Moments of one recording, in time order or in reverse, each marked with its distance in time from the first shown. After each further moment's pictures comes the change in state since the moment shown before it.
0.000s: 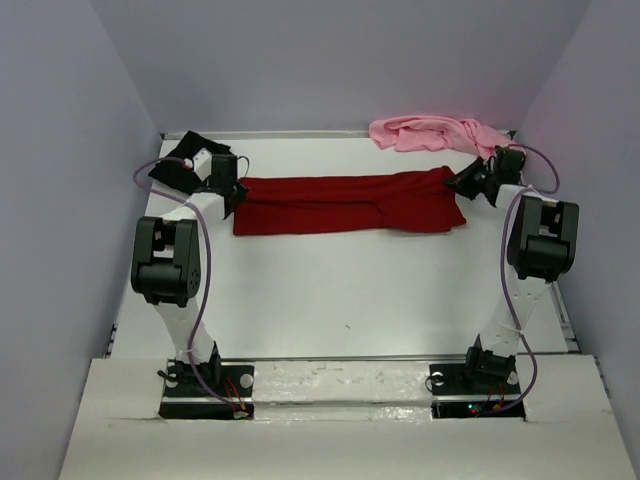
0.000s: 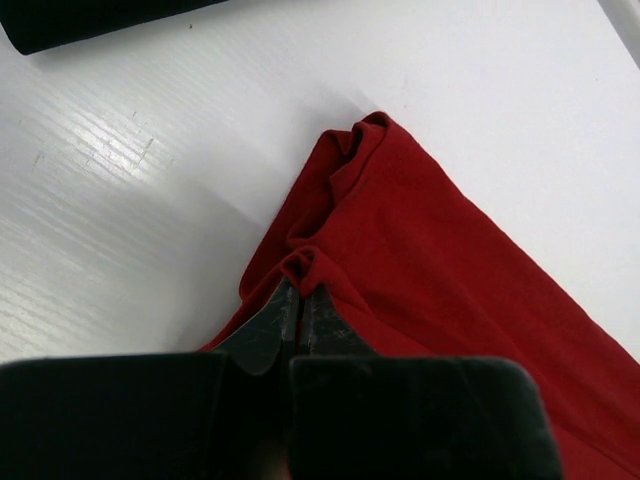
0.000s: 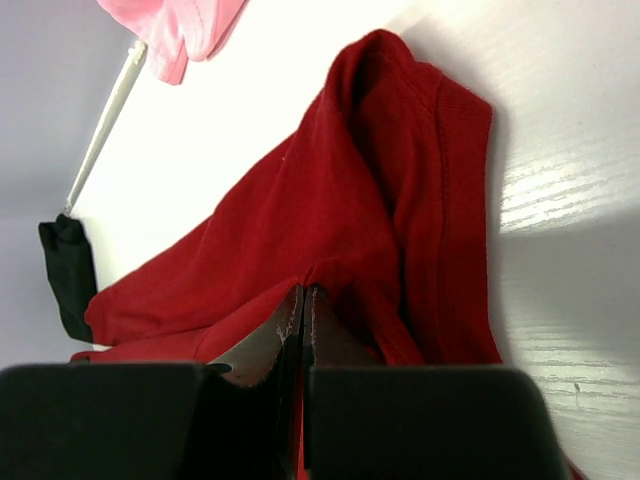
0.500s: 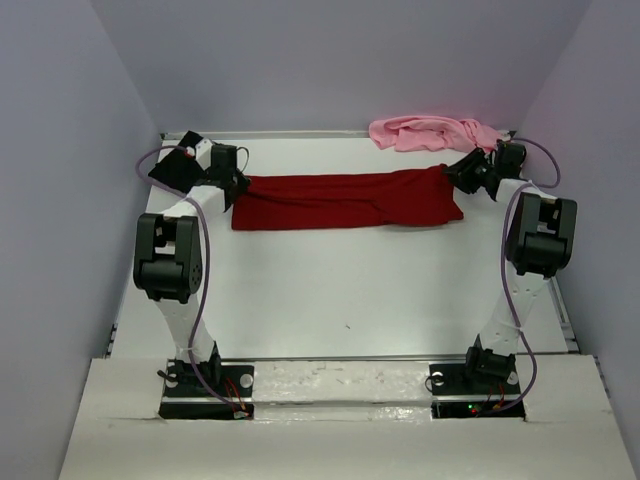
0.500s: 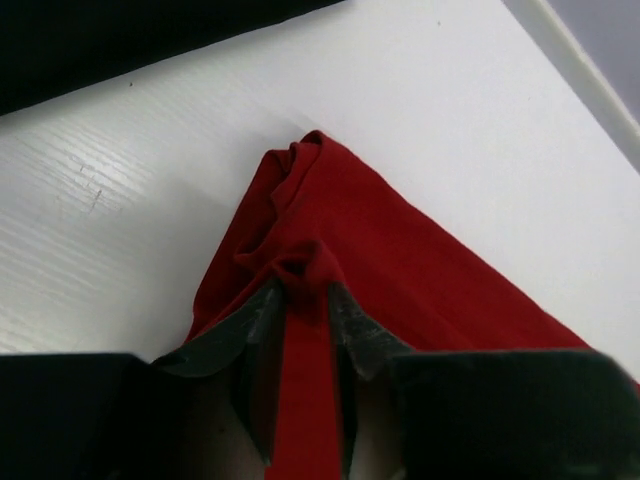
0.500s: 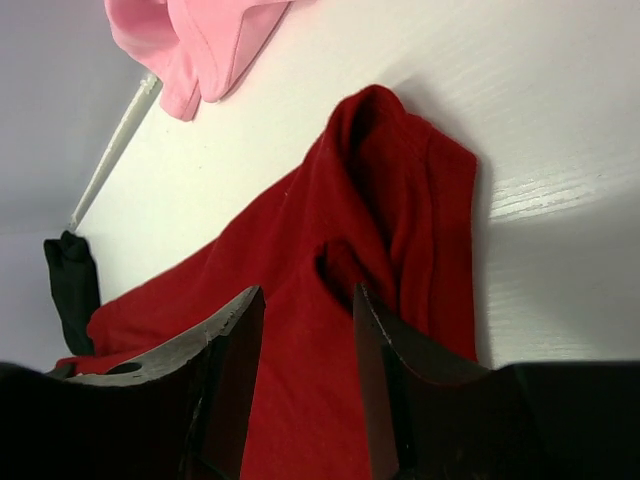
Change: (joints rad) left arm 0.001 0.024 0.091 0.004 0.032 0.044; right arm 0.002 0.051 0.103 -0.024 0.008 0.003
